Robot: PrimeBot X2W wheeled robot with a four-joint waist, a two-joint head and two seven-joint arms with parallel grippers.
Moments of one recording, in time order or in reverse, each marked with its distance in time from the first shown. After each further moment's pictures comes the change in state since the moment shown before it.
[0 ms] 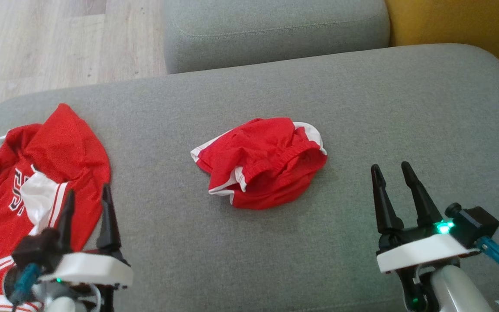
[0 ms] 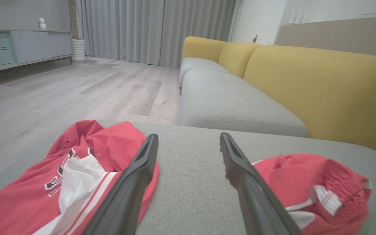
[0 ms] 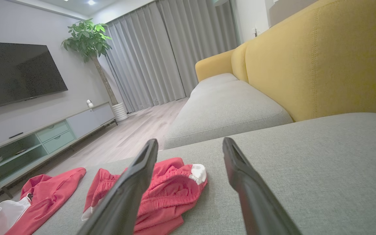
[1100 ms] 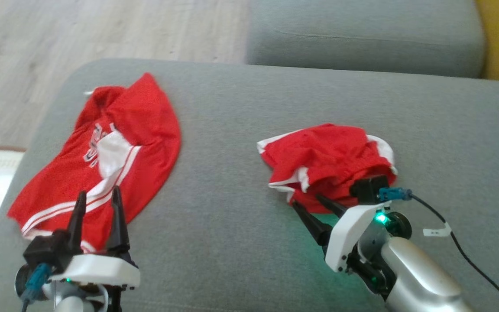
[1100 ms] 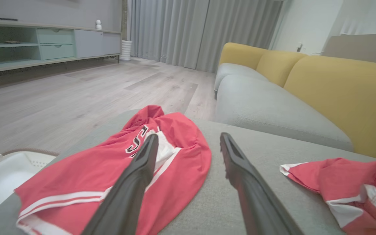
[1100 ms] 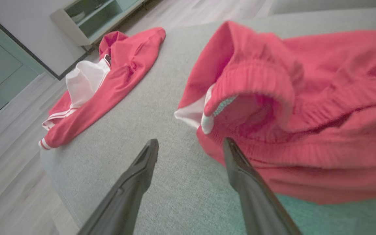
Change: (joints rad) left arm -0.007 -0.140 0.122 0.077 0.144 -0.159 0.000; right arm -0.290 -0.055 0.423 0.335 0.288 0.000 0.413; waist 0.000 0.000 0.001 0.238
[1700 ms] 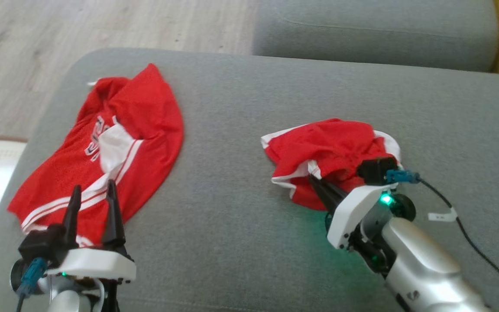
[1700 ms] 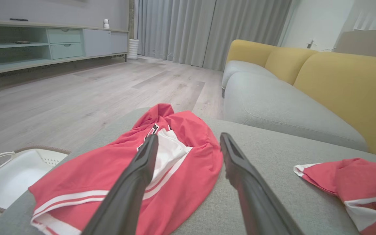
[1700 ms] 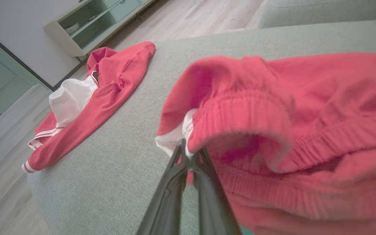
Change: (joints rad) left arm -0.027 -0.010 0.031 0.019 0.025 -0.017 0.000; right arm -0.113 0.015 0.019 0.145 0.040 0.000 -0.092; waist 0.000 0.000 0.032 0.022
